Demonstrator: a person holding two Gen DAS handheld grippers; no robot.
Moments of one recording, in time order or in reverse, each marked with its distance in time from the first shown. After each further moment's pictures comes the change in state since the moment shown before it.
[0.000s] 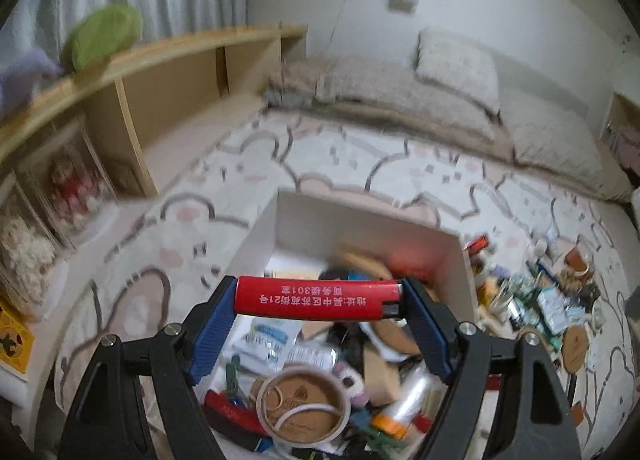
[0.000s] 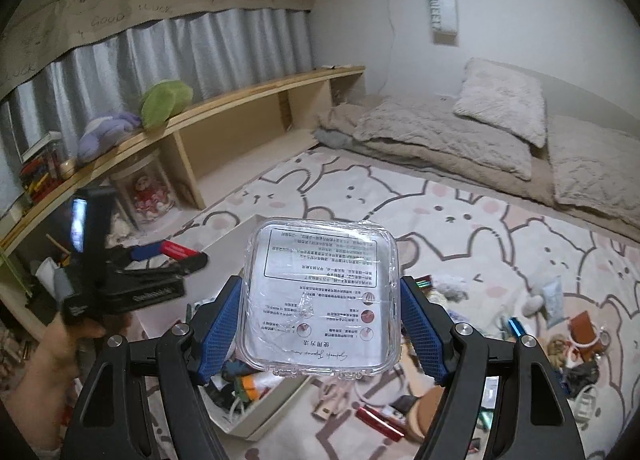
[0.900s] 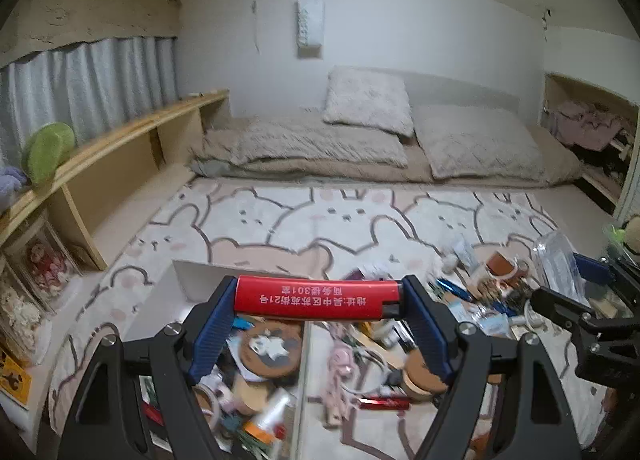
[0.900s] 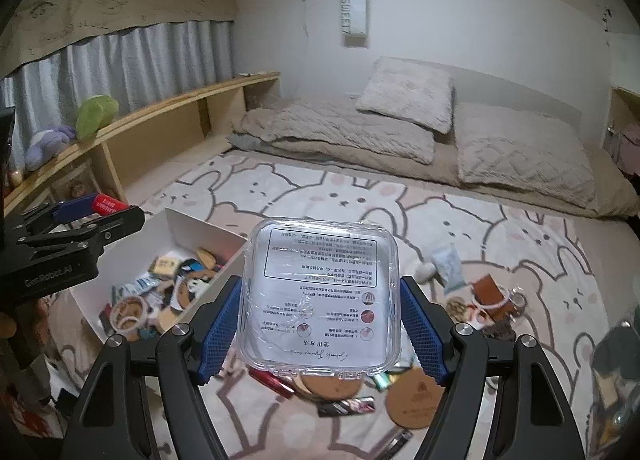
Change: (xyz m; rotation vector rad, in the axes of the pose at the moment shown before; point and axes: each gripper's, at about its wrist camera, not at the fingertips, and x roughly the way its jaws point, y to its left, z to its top) left arm -0.111 -0.159 0.011 0.172 -0.225 -0.103; right arm -0.081 -0.089 -0.041 0.080 -0.041 -0.254
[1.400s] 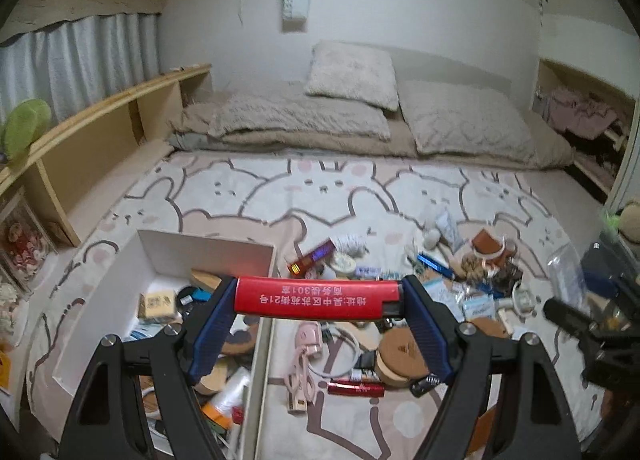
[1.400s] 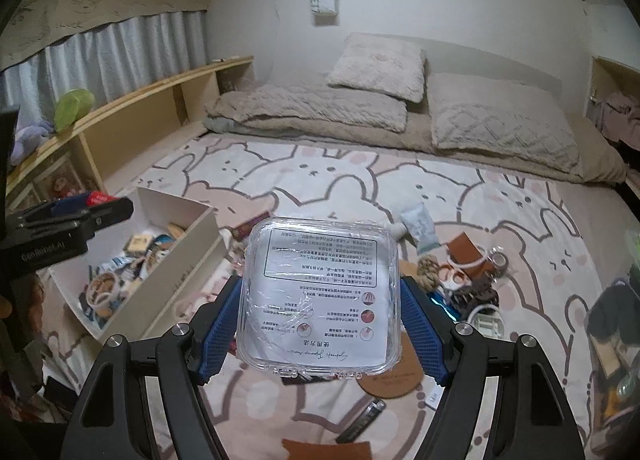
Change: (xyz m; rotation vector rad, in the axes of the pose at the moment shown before) left arm 0.022 -0.040 -0.021 -0.012 0.086 -0.059; right arm -0.001 -0.046 -0.044 0.051 0.057 -0.050
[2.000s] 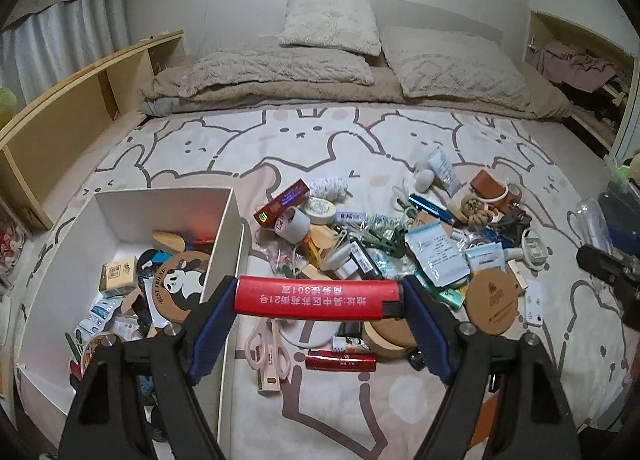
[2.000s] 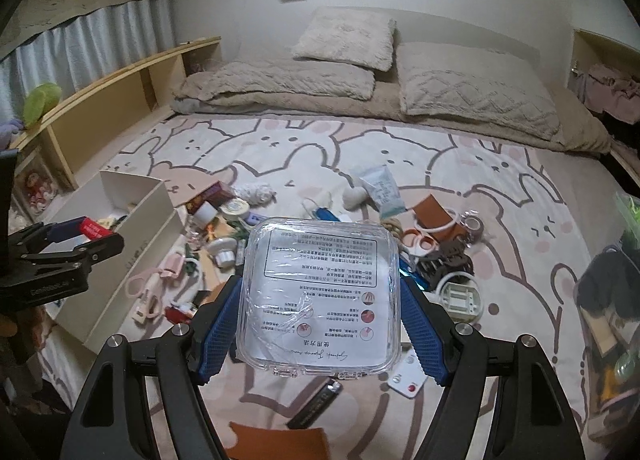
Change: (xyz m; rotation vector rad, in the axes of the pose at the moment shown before) left arm 0.064 -0.034 -0.045 0.074 0.142 -0.019; right arm 0.024 -0.052 -0.030 0.048 0.076 -0.066
